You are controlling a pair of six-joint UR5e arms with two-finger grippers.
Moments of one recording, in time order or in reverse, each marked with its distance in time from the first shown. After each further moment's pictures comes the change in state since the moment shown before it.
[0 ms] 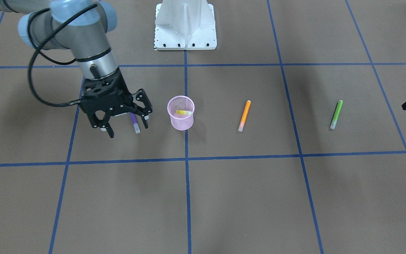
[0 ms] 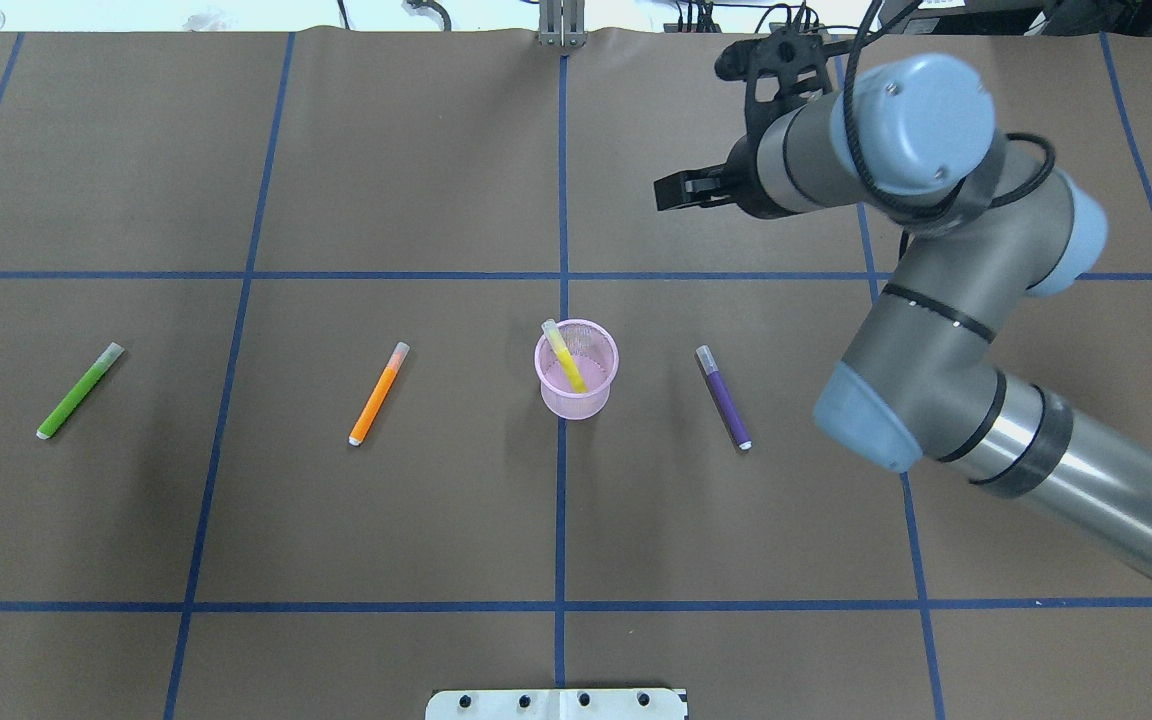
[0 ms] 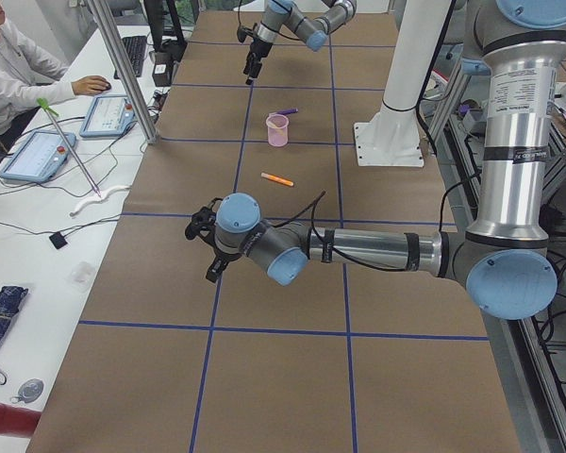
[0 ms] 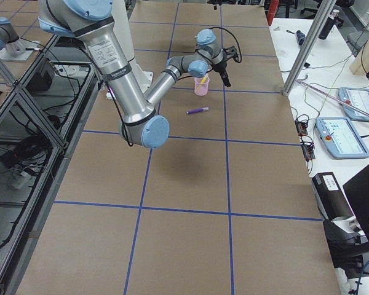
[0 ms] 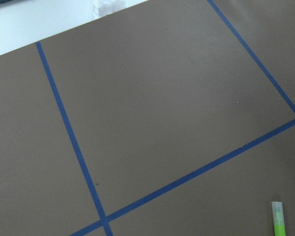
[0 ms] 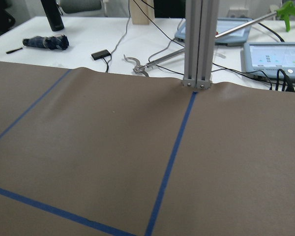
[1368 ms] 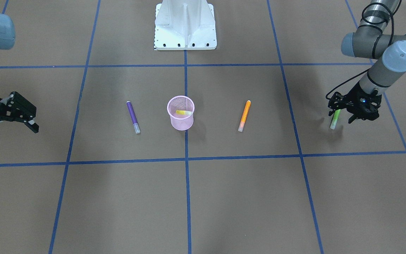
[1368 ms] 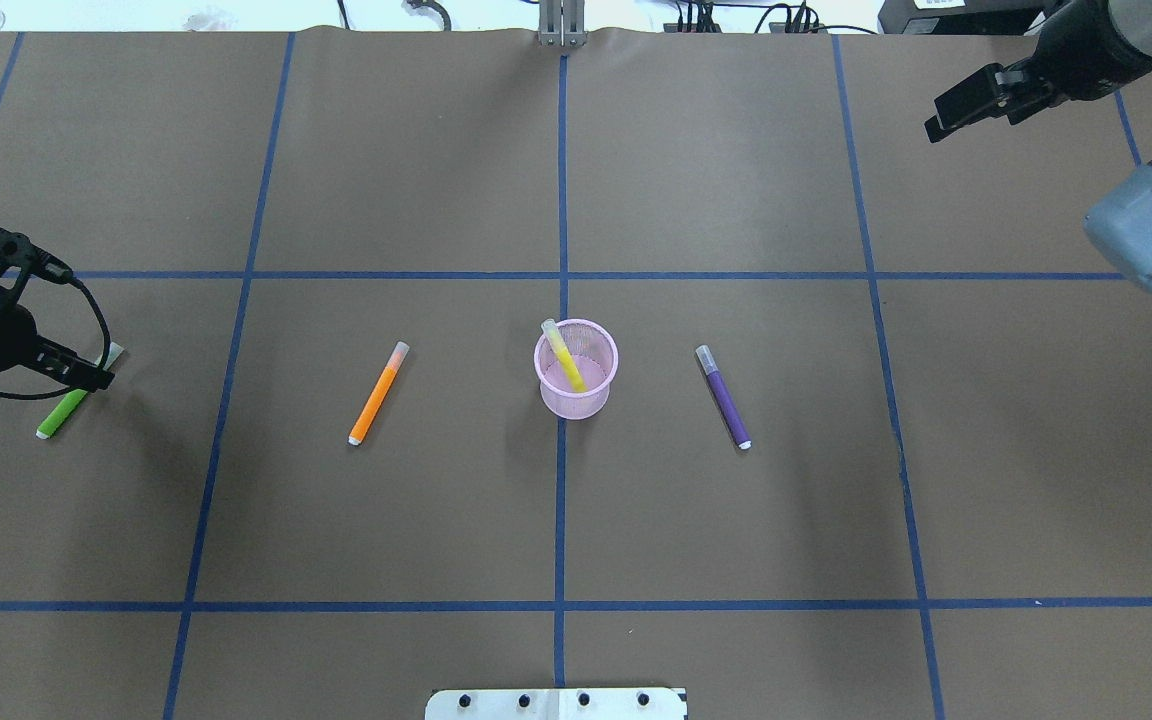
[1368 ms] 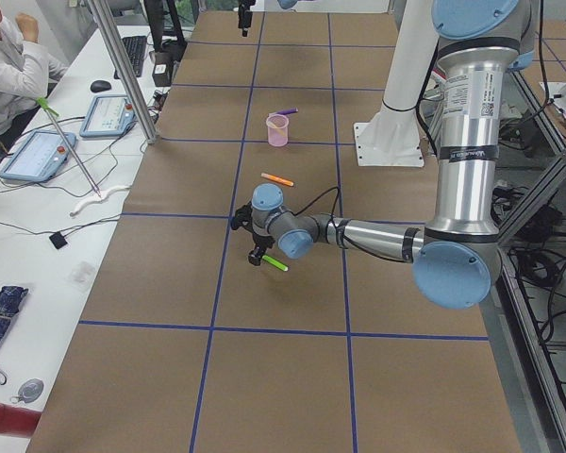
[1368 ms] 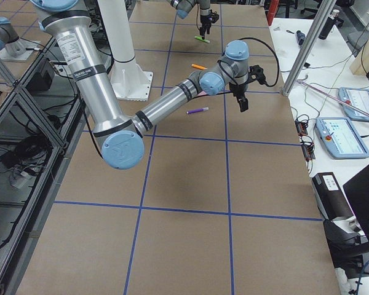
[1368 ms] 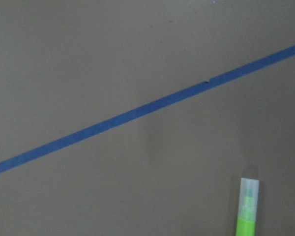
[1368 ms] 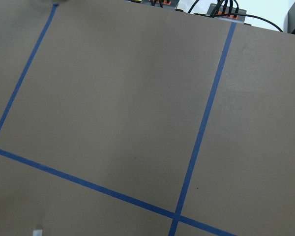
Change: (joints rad) left arm 0.448 -0.006 -0.006 -0.009 0.288 -0.201; right arm 0.357 -0.171 0.022 -0.092 0.407 -0.428
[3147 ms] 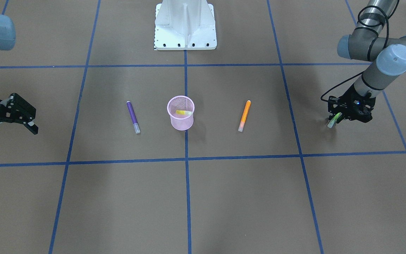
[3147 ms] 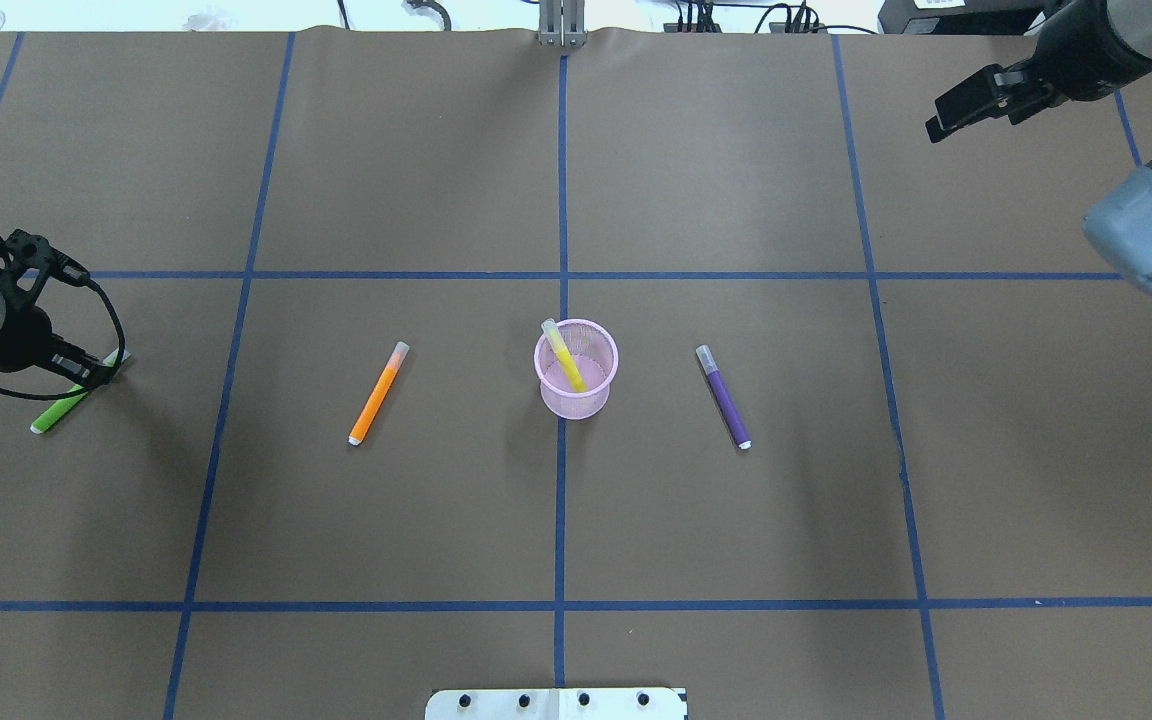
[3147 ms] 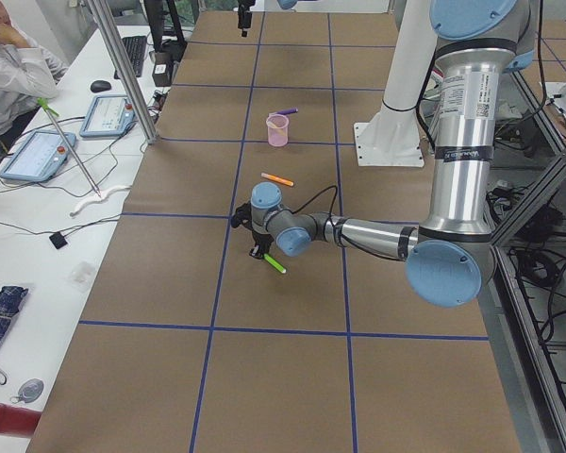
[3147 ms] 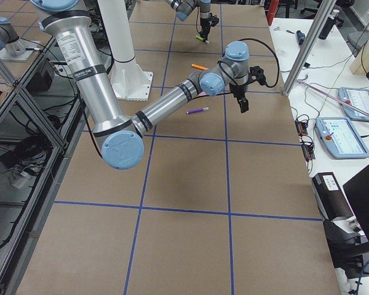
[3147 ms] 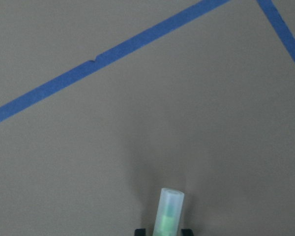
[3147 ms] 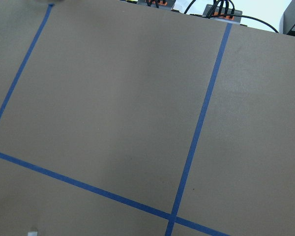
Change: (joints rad) left arm 0.009 -0.020 0.017 0.008 -0.004 0.014; right arm -0.002 0.000 -0.005 0.002 -0.010 0.001
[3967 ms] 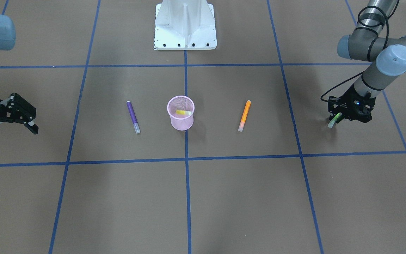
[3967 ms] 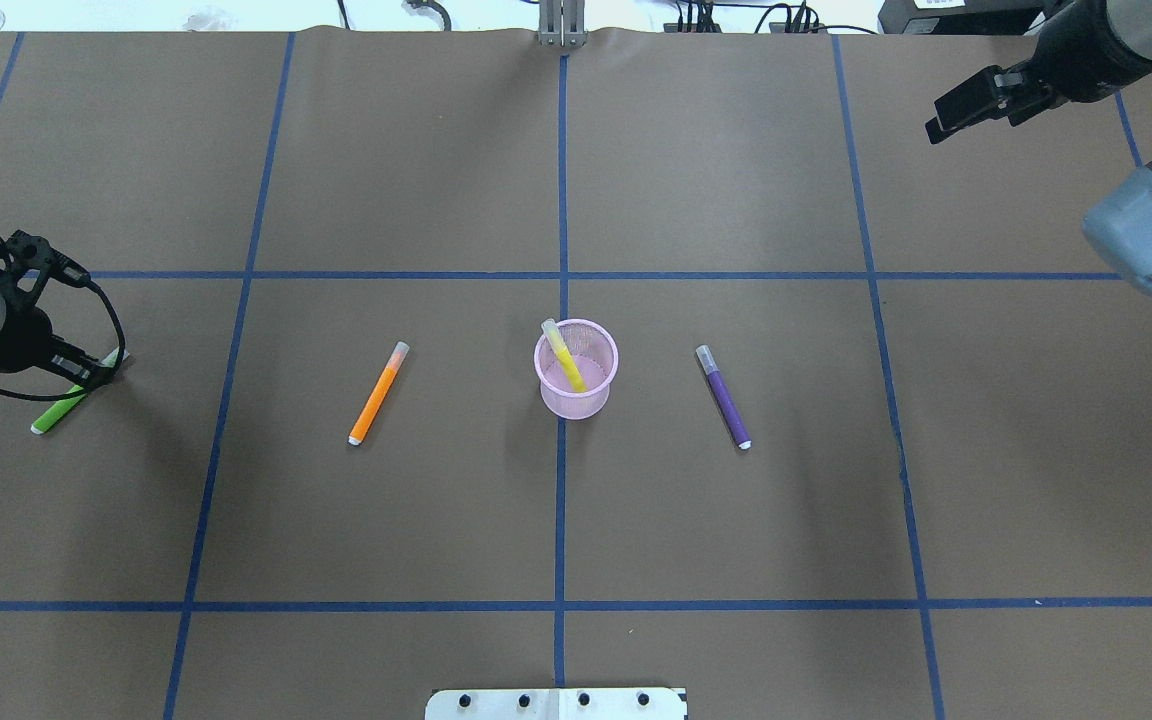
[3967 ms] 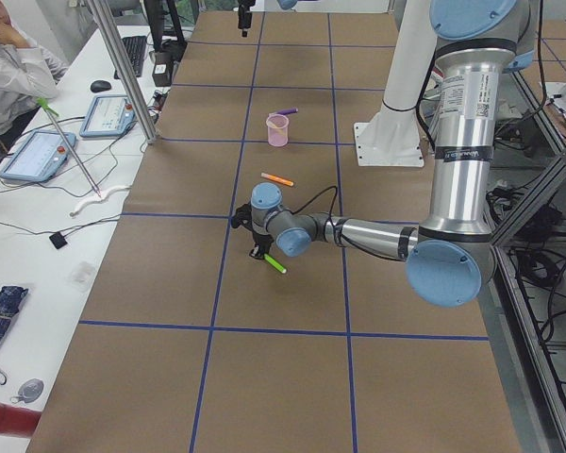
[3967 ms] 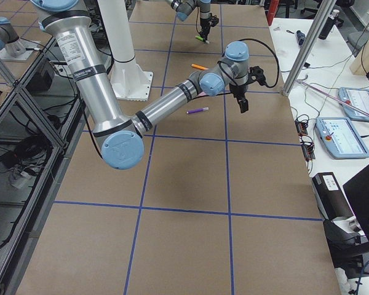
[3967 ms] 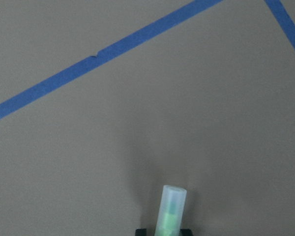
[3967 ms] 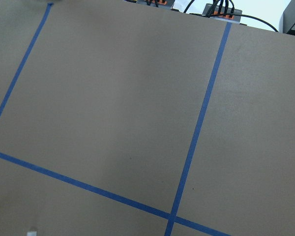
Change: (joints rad) left arm 0.002 0.000 0.001 -0.001 0.003 0.003; right arm -0.001 -0.001 0.000 0.000 0.002 0.000
